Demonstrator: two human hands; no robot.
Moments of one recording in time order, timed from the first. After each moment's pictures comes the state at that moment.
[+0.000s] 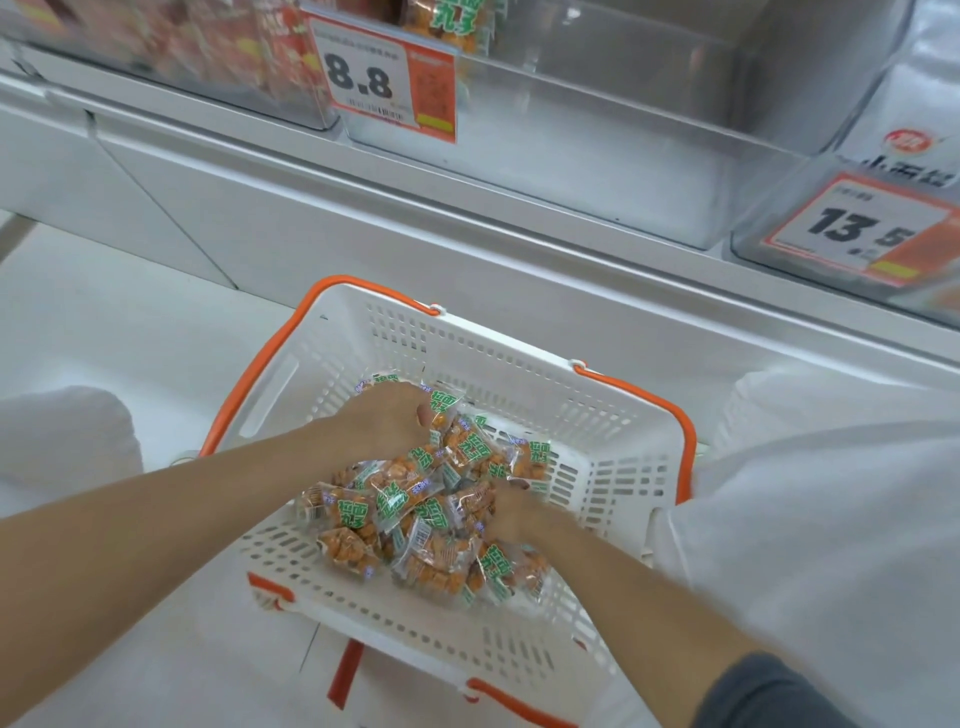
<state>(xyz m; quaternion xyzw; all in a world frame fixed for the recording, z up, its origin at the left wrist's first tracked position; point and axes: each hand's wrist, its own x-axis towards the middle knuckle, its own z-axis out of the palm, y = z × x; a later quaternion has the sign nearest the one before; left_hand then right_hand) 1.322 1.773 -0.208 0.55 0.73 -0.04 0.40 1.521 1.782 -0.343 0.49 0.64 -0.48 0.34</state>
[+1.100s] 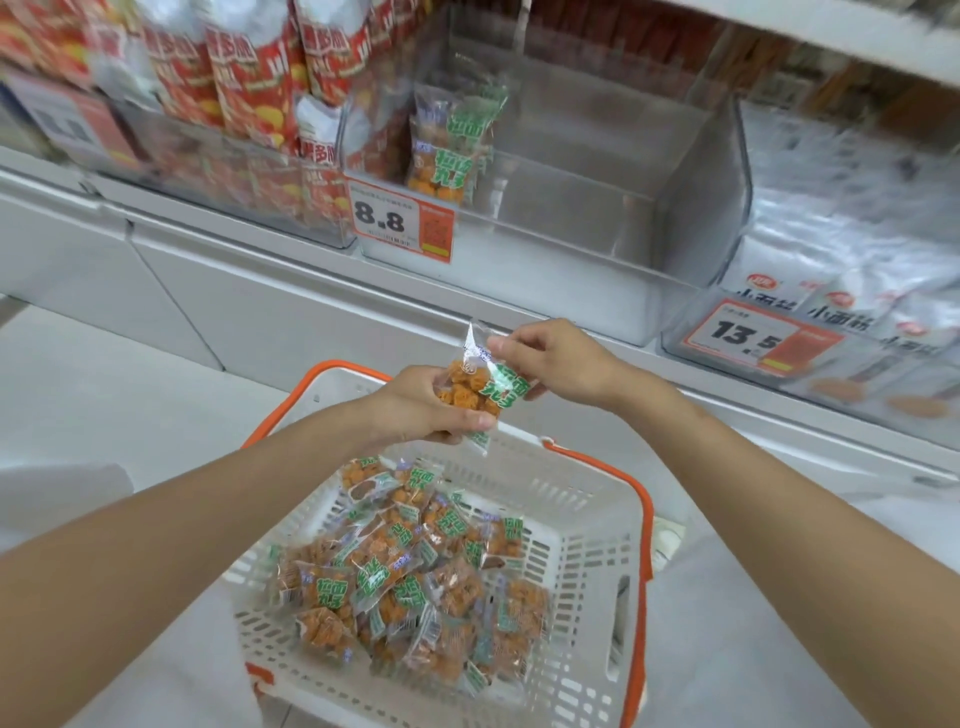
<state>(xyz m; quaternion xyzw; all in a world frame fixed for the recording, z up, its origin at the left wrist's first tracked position) 1.329 1.817 -0.129 0.43 0.59 0.33 0.60 1.494 1.918 -0.085 0.40 0.79 -0.46 -0.07</state>
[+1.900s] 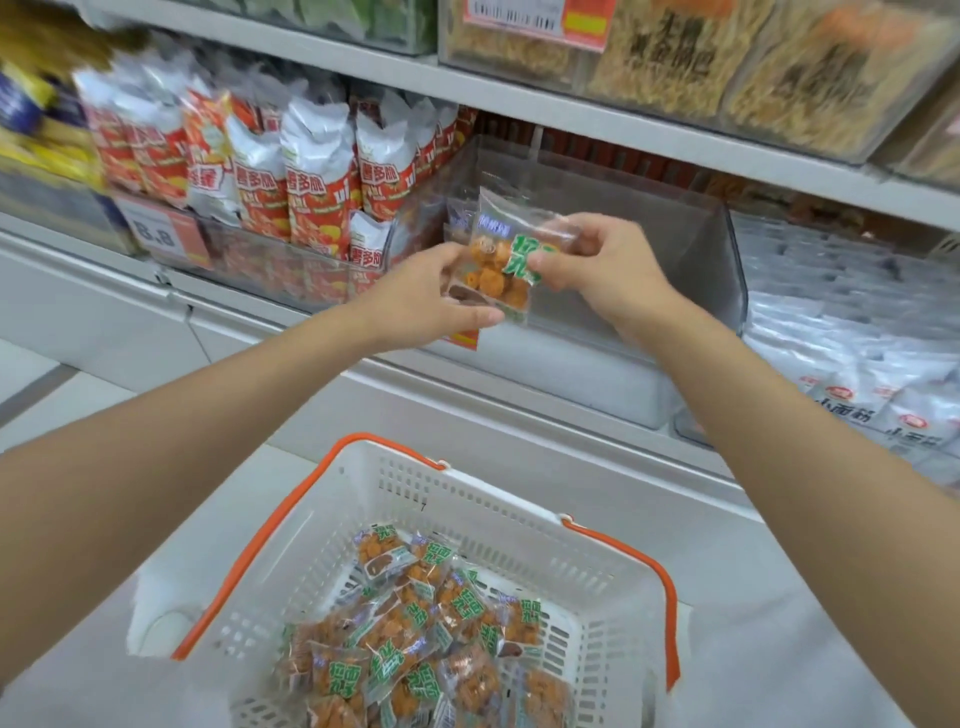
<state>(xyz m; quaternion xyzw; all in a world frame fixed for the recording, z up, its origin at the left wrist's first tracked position) 1.268 1.877 0.008 0.60 0.62 0.39 0.31 1.451 1.971 0.033 0.36 0.74 -0.44 -0.36</state>
